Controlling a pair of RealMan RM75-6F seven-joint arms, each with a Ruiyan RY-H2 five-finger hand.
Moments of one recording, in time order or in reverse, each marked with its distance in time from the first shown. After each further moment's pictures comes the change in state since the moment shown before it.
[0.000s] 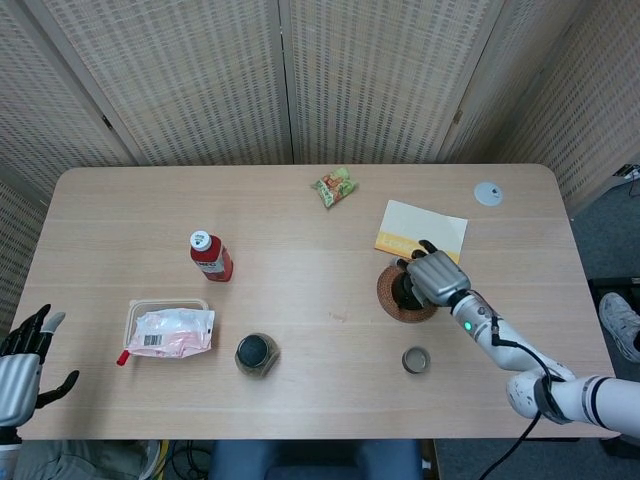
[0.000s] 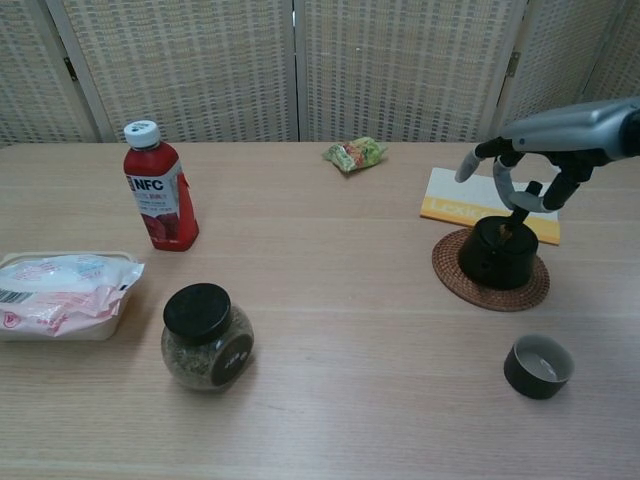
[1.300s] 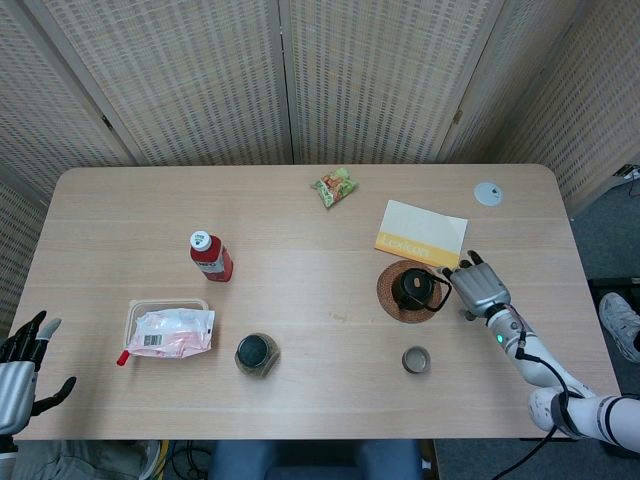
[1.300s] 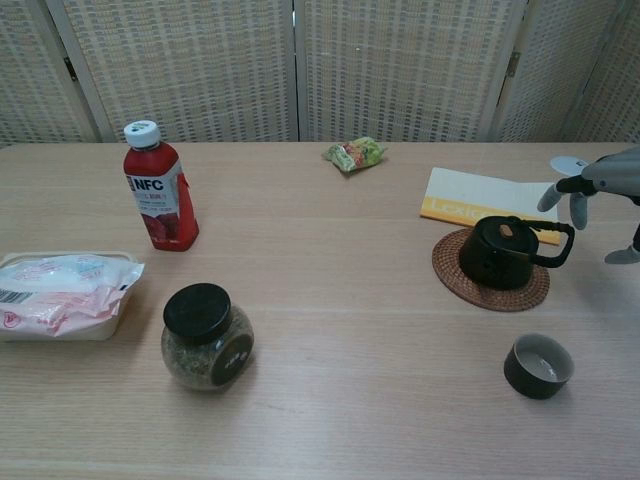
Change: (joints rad) left arm 0.024 -0.008 0.011 0.024 0.014 0.021 -0.033; right arm -0.130 -0.063 -0.057 0.138 0.023 0.066 -0.095
